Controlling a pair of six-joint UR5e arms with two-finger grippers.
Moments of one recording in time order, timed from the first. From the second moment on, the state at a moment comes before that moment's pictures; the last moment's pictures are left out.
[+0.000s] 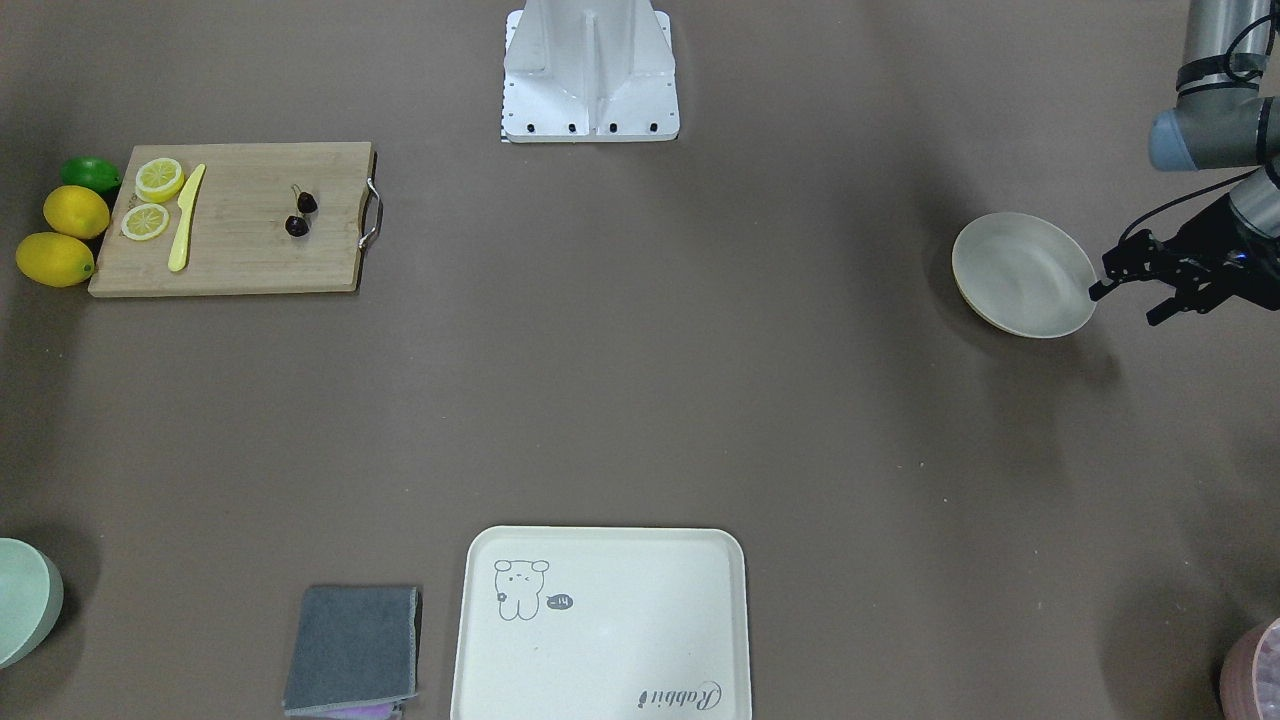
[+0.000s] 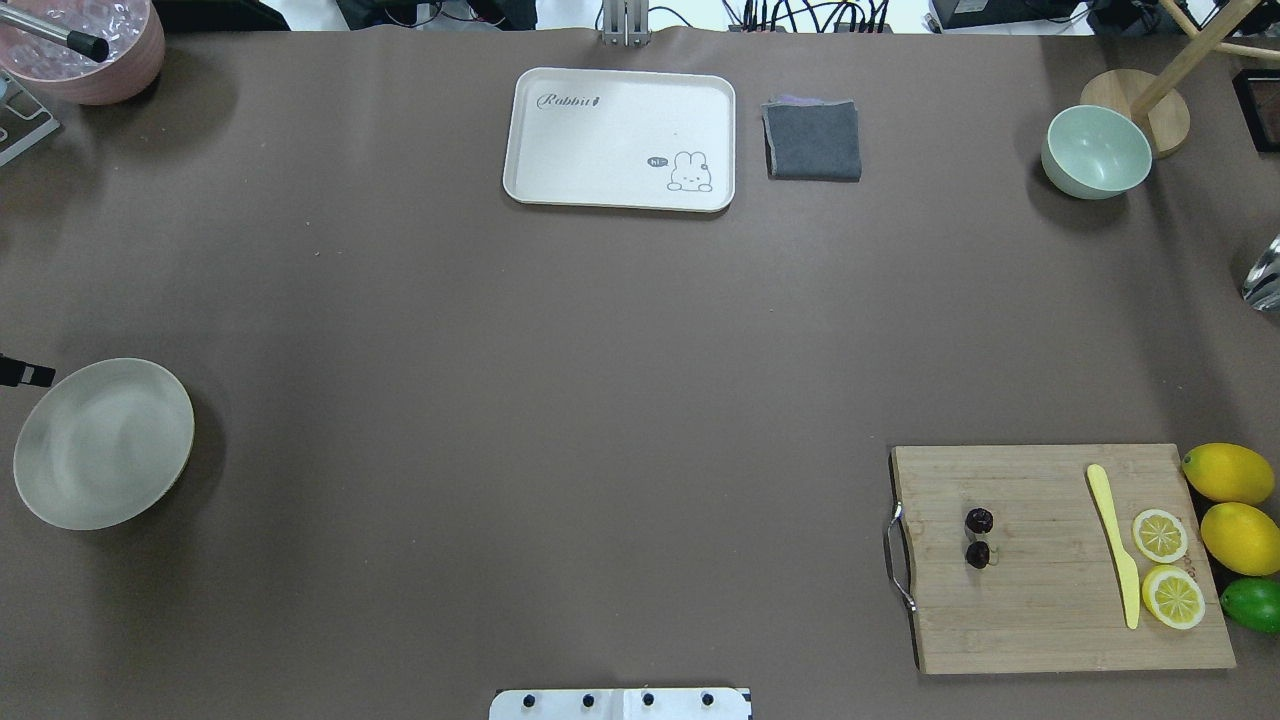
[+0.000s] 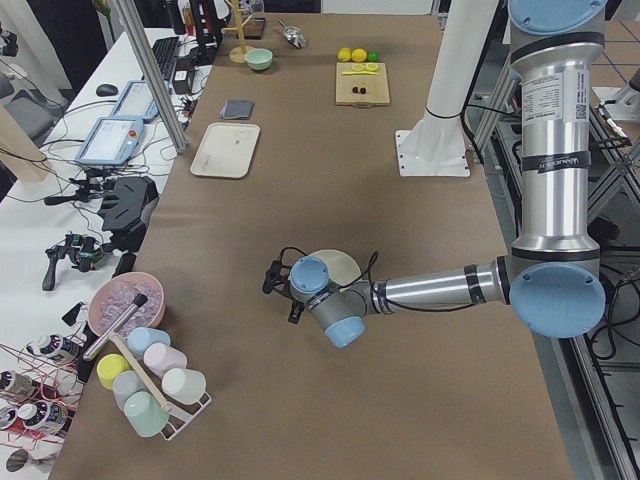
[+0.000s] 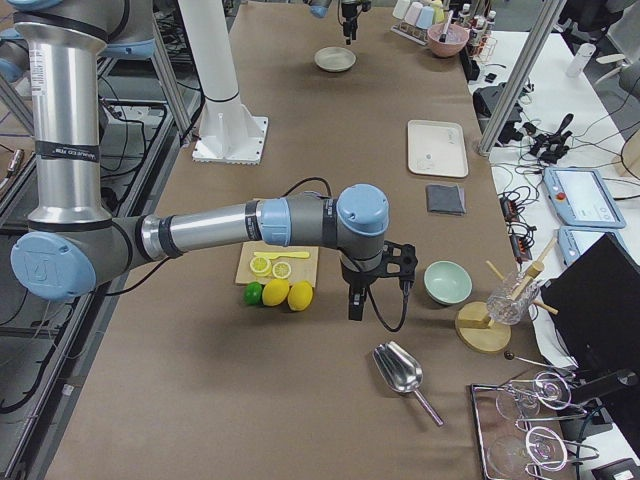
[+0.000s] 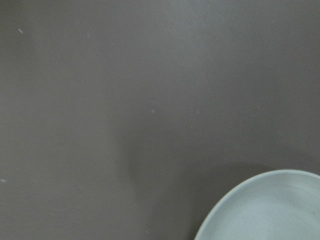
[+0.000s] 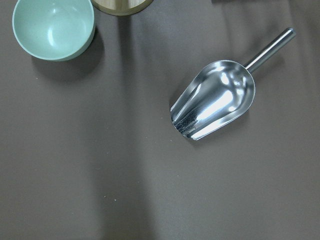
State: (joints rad) left arm -1.11 -1.48 -1.35 -2.72 -2.39 -0.61; right arm 1.62 -1.61 1.83 -1.74 2.36 0.10
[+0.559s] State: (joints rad) left arm -1.07 -1.47 -1.33 -2.80 -2.39 -0.63; right arm 1.62 -1.61 1.82 -1.74 2.36 0.10
